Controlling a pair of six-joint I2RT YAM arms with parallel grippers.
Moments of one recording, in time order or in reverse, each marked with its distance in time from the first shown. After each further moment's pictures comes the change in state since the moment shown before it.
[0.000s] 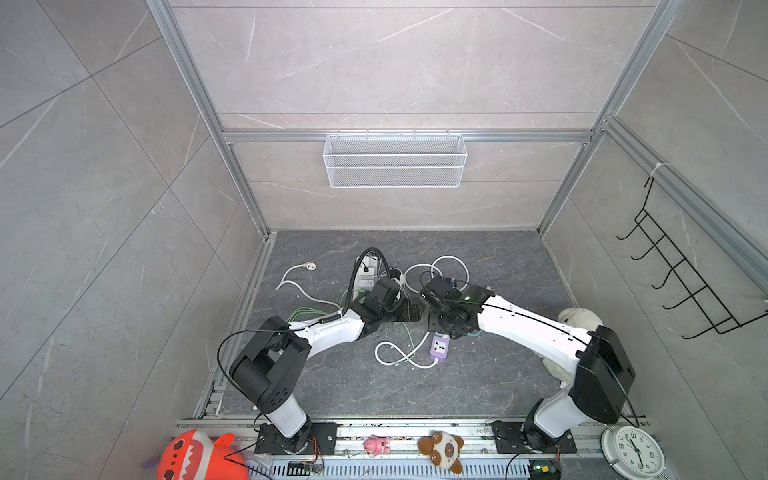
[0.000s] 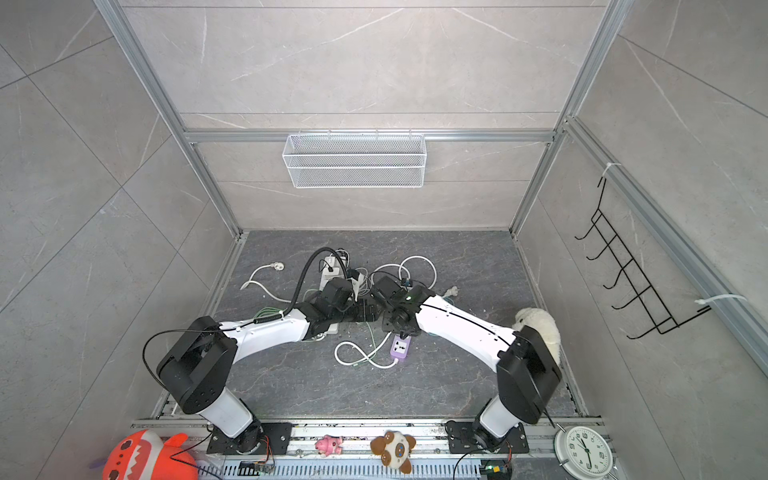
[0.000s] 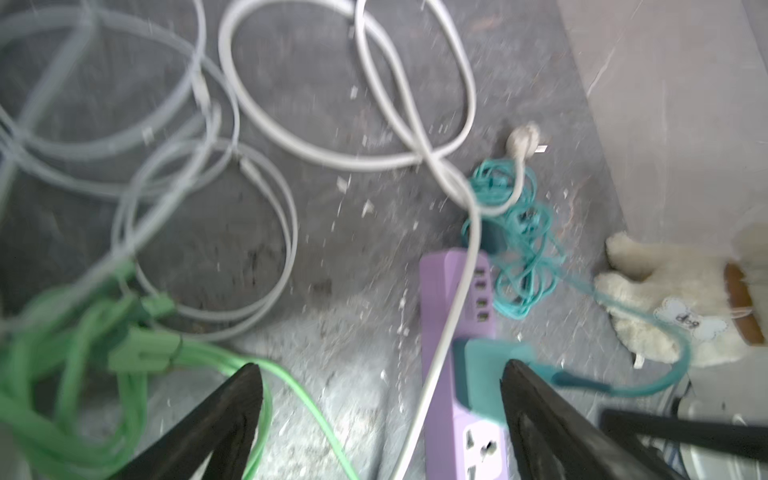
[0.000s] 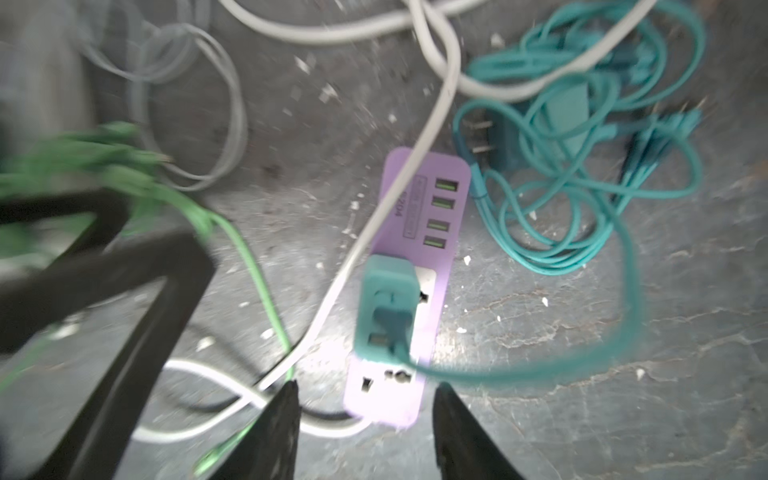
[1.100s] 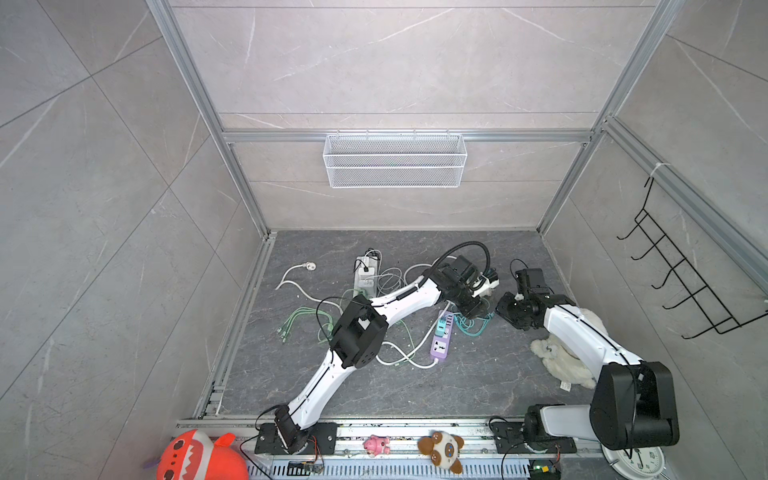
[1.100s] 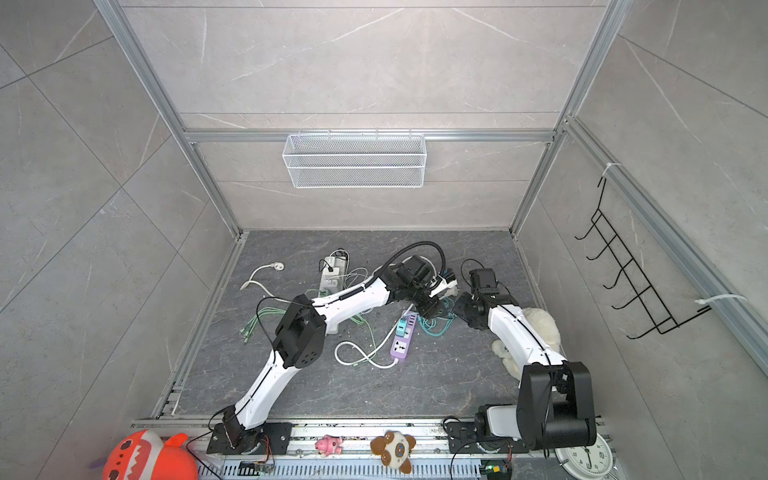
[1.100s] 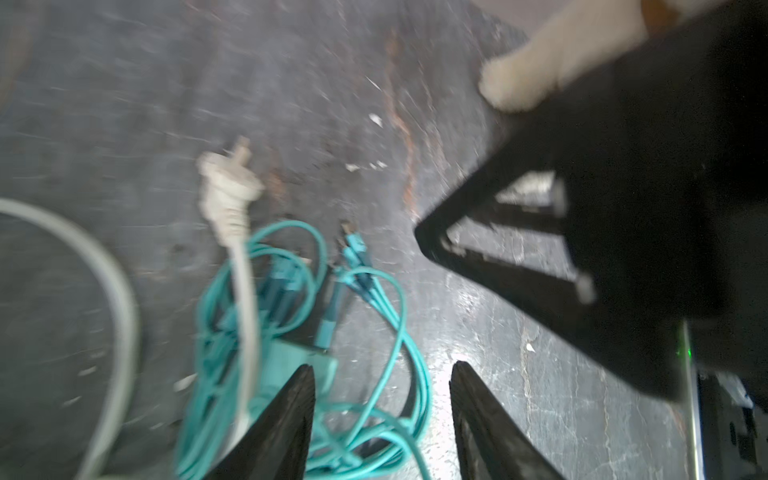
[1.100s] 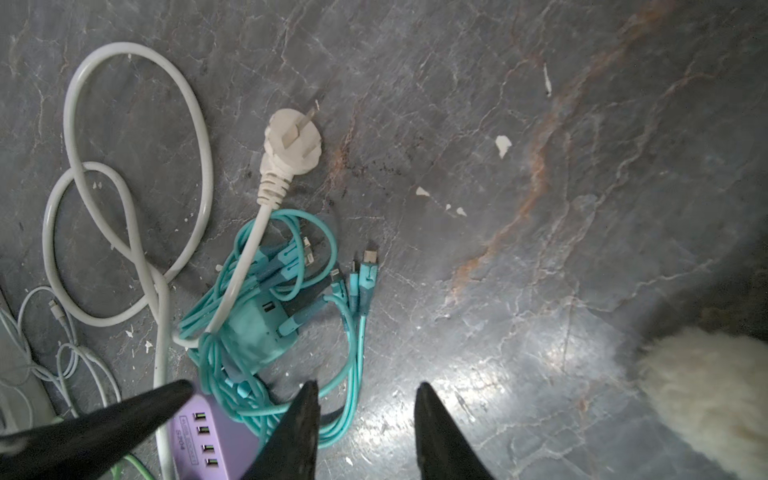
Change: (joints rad) left arm -0.207 0.764 1.116 -0.571 0.330 0.732; right arm -0.761 -0.193 -0.391 0.333 -0.243 -0.200
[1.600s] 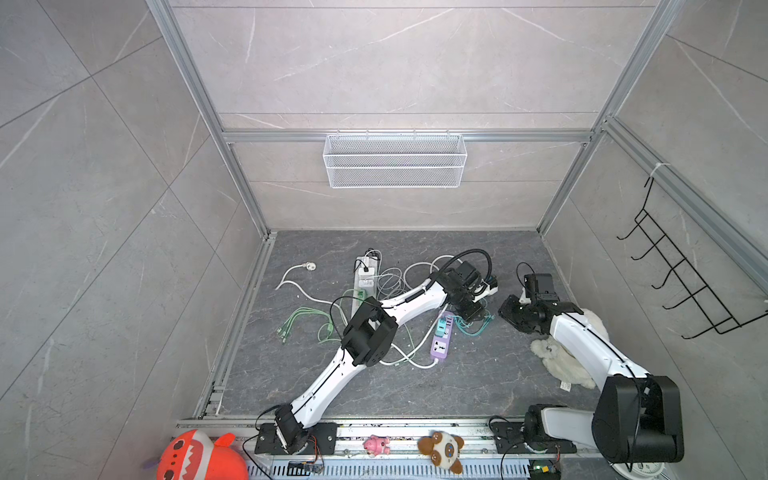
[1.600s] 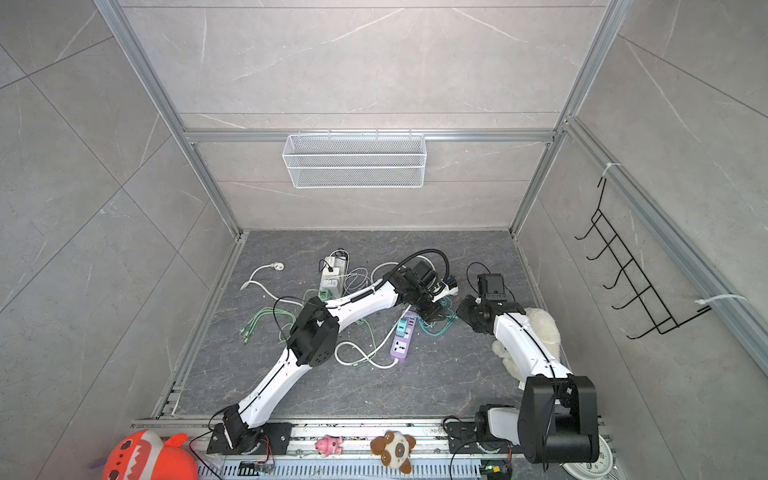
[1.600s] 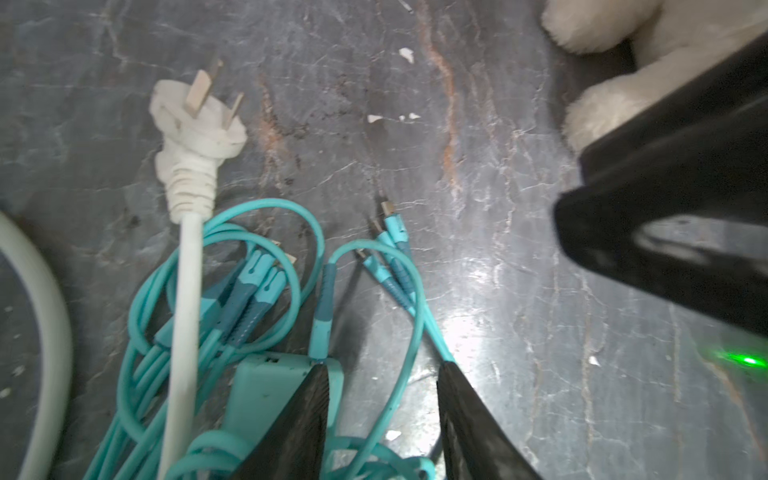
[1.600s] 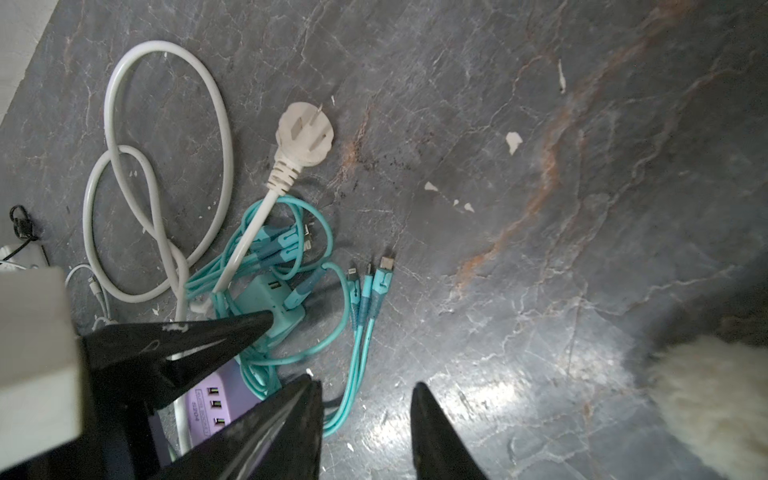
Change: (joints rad) left arm 0.001 0.125 0.133 -0.078 -0.106 -0.003; right arm -0.039 -0.057 -0.051 0.037 -0.079 -0.048
